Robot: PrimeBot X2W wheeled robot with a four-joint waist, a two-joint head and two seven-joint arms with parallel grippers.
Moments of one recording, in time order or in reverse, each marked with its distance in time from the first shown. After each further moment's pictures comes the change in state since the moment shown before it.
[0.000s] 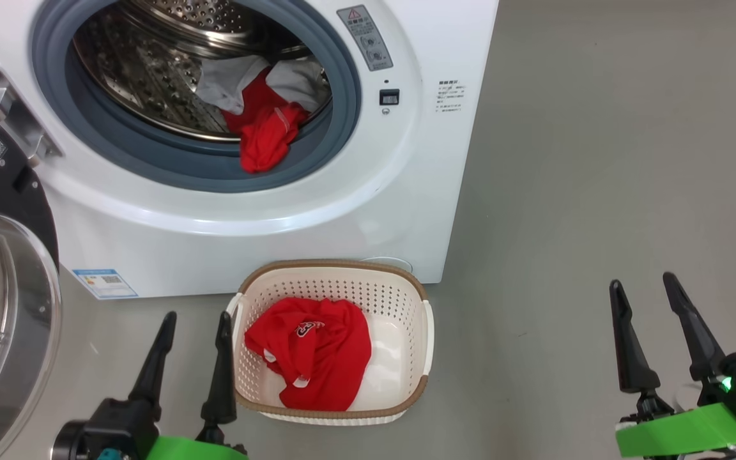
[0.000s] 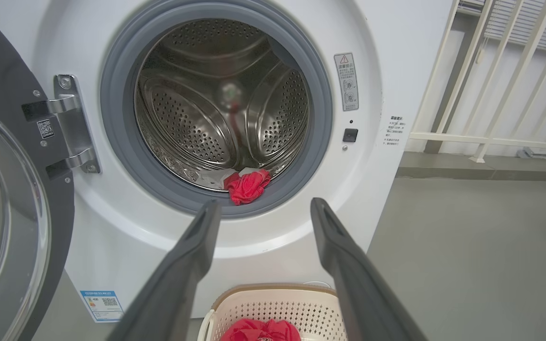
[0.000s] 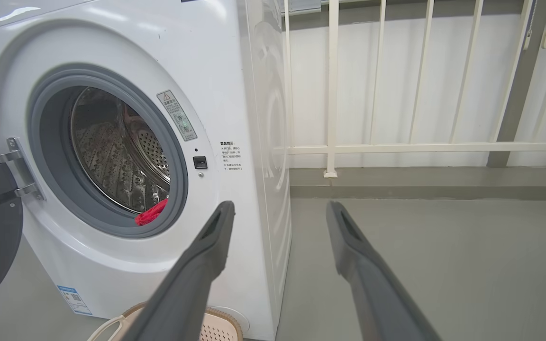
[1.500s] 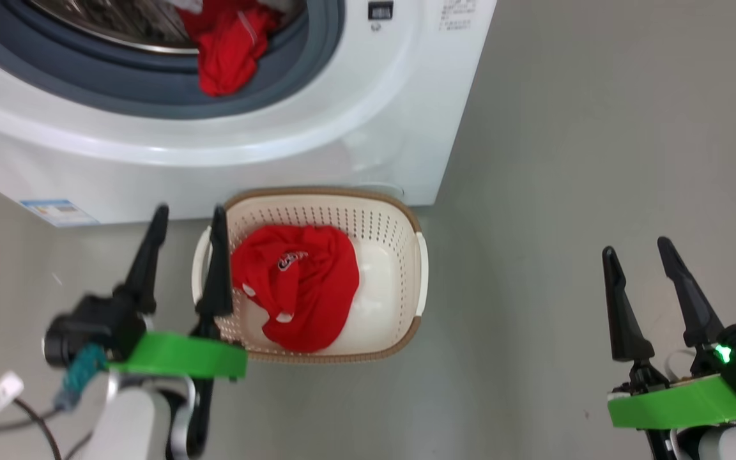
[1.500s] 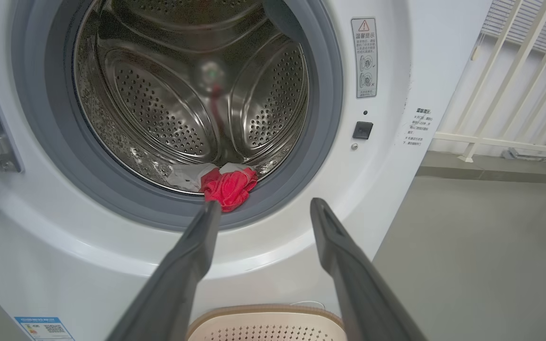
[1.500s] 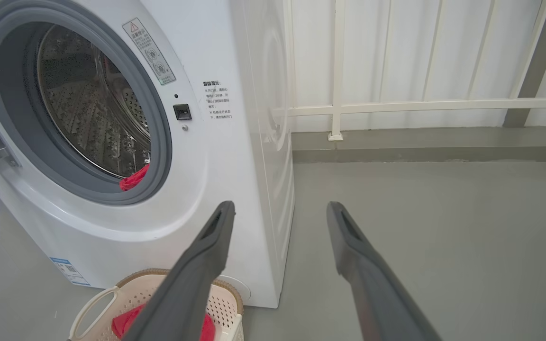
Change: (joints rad) left arm -0.257 0.001 -0.016 0.078 -0.056 -0.010 0.000; right arm -0.063 0.001 0.023 -0.024 0.002 0.000 0.000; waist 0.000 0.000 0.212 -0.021
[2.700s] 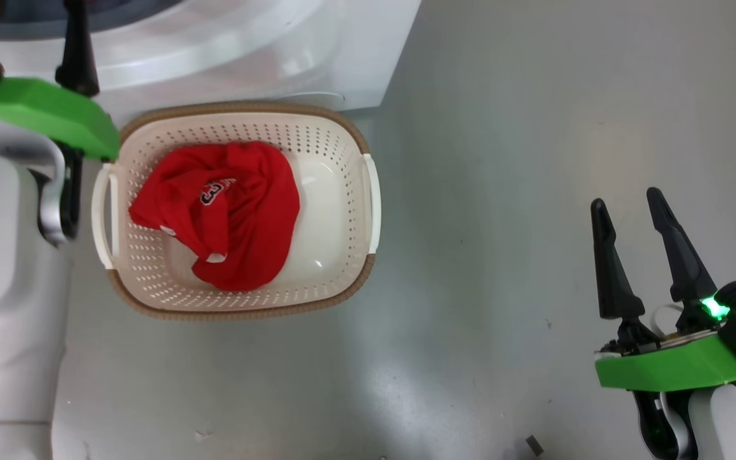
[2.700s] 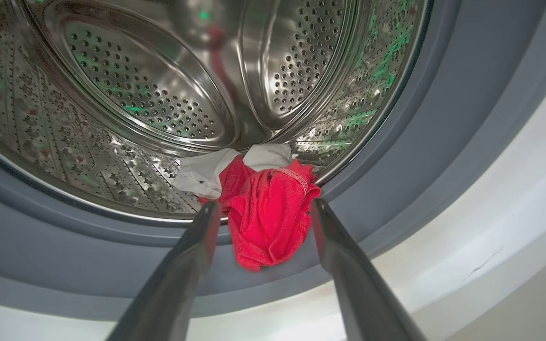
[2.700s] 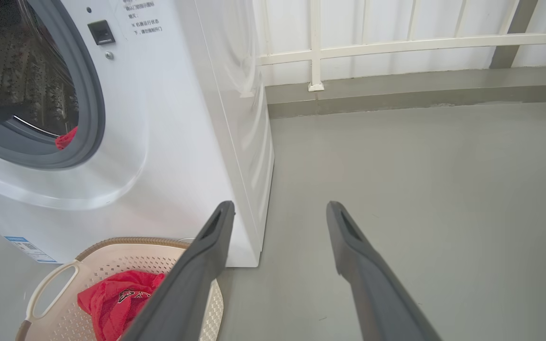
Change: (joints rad) left arm -0.673 0.165 0.013 0.512 0.046 -0.015 0.065; right arm -0.119 -0.002 0.040 0.007 0.052 0.000 0.000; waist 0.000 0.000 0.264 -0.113
